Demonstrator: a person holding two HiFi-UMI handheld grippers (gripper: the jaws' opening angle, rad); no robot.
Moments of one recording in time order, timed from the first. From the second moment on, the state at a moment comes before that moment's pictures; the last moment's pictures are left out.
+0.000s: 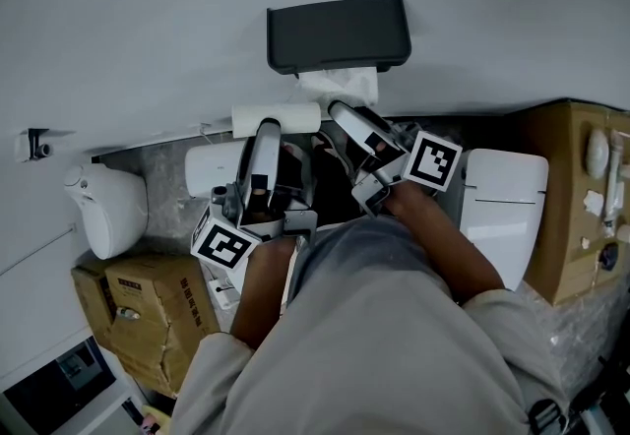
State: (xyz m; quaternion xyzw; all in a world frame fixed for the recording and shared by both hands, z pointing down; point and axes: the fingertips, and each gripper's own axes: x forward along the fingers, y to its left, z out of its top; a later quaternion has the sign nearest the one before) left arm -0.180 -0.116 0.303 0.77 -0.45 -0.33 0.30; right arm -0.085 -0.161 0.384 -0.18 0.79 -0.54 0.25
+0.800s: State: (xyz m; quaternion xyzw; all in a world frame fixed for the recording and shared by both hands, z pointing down) left arm -0.194 -0.127 0.236 0.81 -0.46 -0.30 0.20; right arm -0.084 -0.115 0.360 -0.12 0.85 -0.46 0.21
